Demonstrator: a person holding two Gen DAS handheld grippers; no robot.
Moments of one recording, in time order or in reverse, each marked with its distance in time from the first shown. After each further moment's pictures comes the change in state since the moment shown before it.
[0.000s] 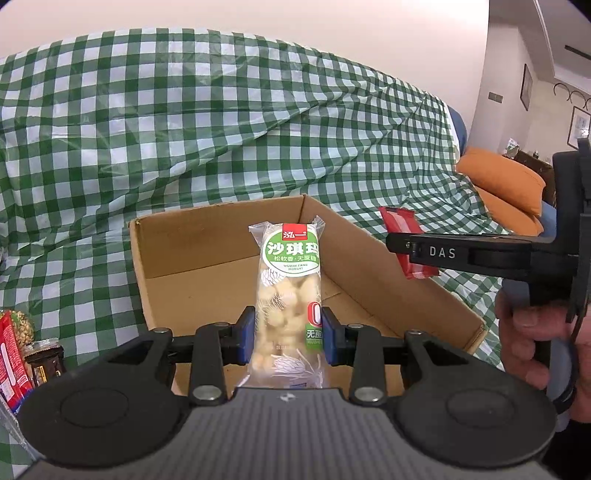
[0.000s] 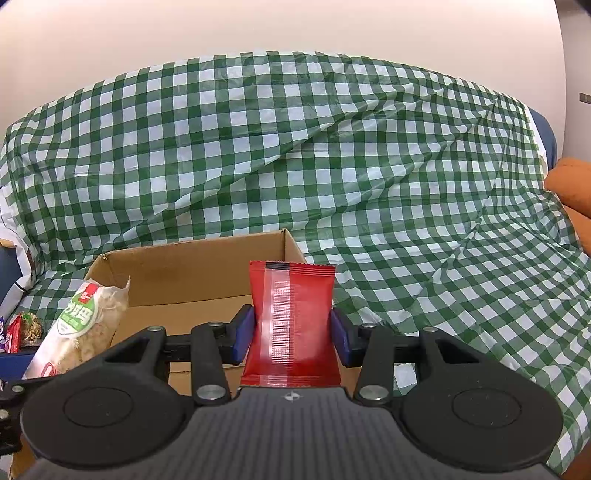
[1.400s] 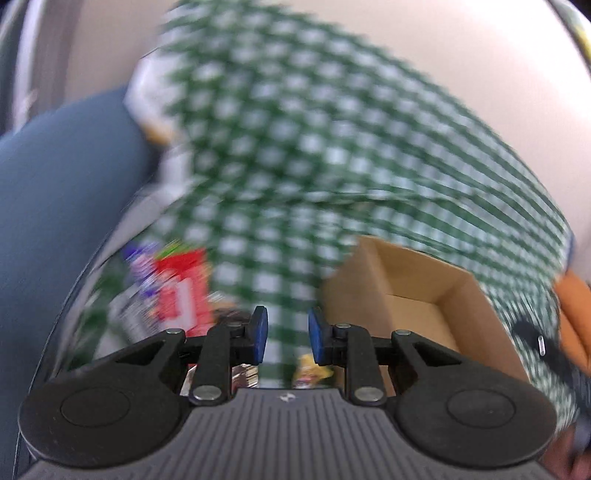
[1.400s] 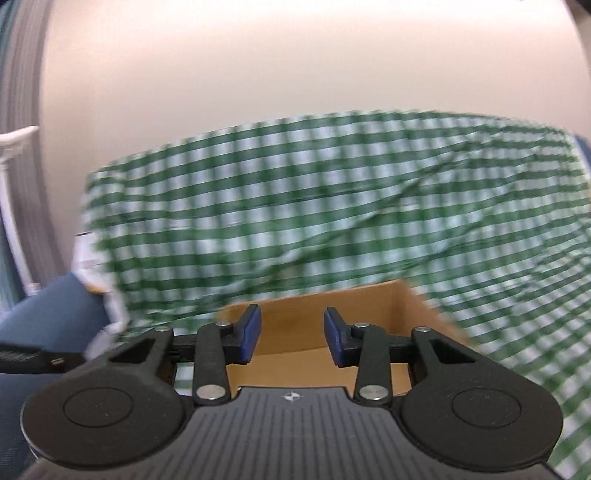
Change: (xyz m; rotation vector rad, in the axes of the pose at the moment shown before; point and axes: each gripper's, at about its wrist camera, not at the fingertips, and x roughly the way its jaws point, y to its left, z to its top) left arm -0.095 0.192 -0.015 -0.541 0.009 0.293; right arm -0.059 0.106 -0.009 0.026 -0.152 0.284
